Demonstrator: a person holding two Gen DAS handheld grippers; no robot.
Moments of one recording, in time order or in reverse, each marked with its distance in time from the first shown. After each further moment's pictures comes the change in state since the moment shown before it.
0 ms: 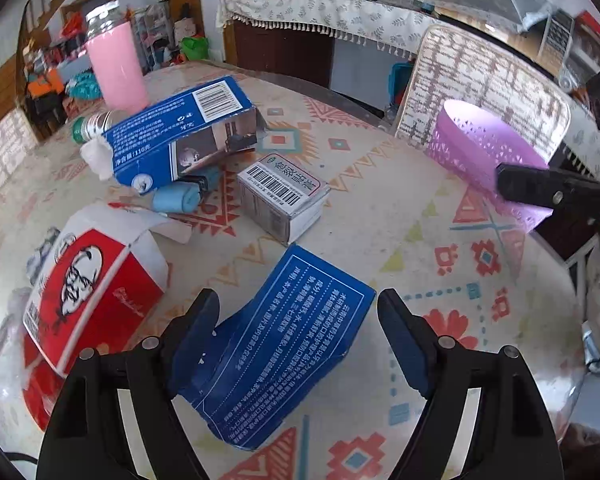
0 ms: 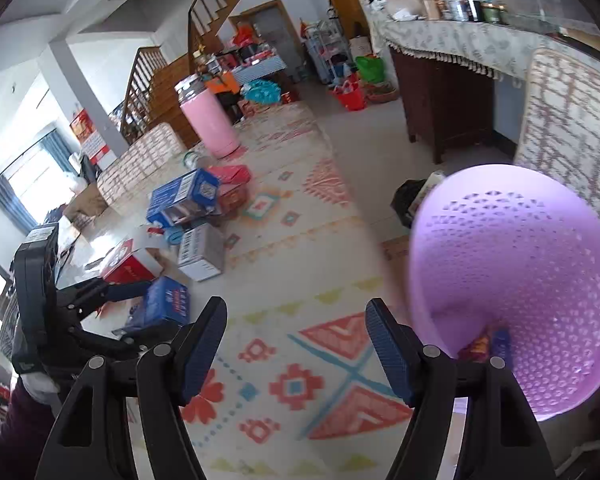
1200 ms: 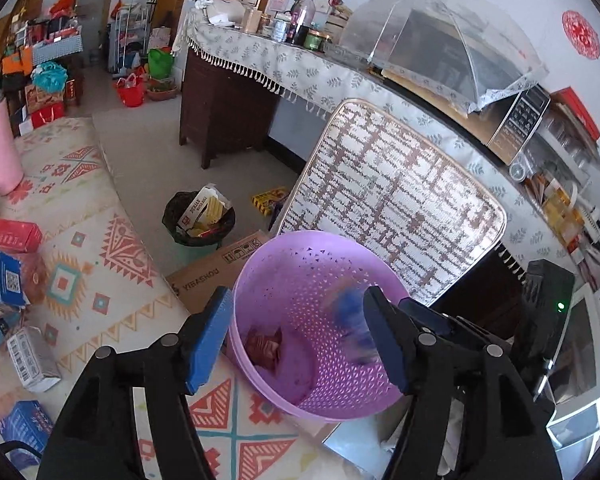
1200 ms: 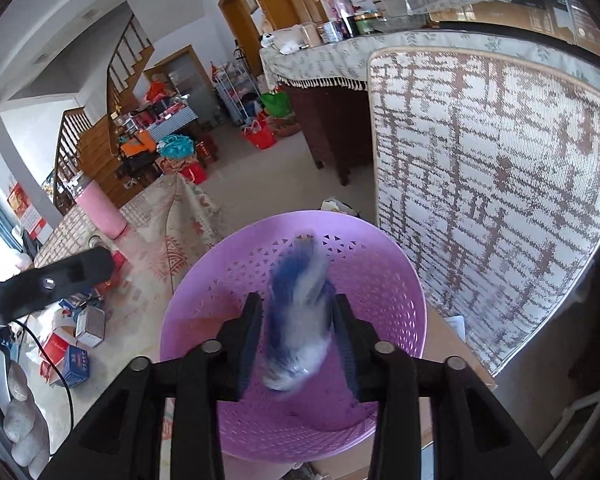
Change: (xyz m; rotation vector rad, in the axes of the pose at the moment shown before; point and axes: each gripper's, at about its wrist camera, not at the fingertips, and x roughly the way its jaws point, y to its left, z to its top) left arm 0.005 -0.167 0.137 -0.140 -0.137 -0.254; right arm -0.085 -0.168 0.010 0.231 -0.166 -0.236
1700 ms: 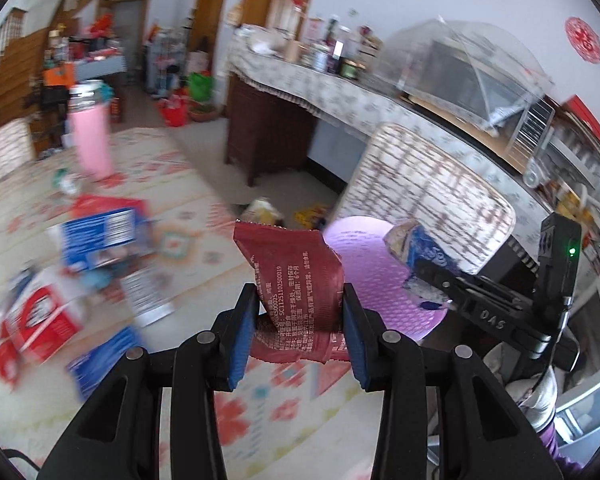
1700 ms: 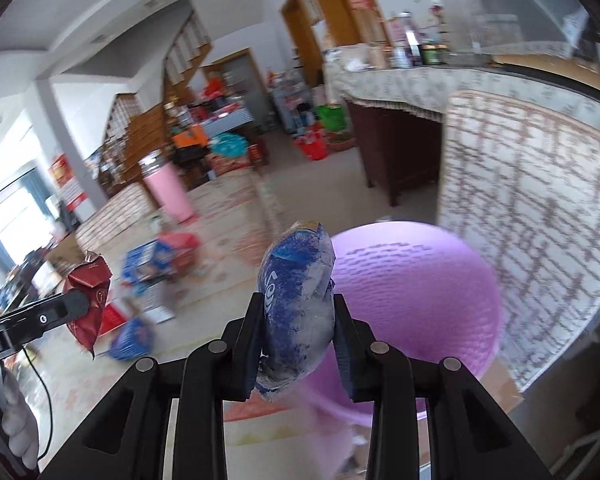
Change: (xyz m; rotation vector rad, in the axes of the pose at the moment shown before) left arm -0.101 0.031 -0.048 -0.003 -0.081 0.123; right arm -0.040 0.062 -0.017 -0.126 -0.055 0.096
